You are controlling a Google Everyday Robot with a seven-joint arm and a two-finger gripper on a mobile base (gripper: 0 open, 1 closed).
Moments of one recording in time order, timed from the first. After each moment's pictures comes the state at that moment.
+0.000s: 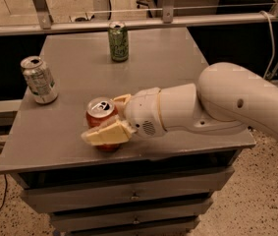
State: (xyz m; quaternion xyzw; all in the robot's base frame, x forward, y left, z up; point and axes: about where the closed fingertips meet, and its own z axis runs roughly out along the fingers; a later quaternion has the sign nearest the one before) arm 0.449 0.068 0.880 -0.50 0.67 0.36 0.42
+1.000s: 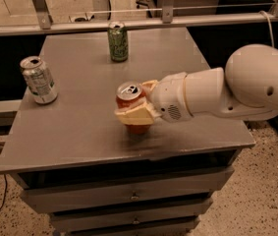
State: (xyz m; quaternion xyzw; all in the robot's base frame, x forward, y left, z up) arm 0.481 0.013 0.891 -0.48 0.70 0.29 0.43
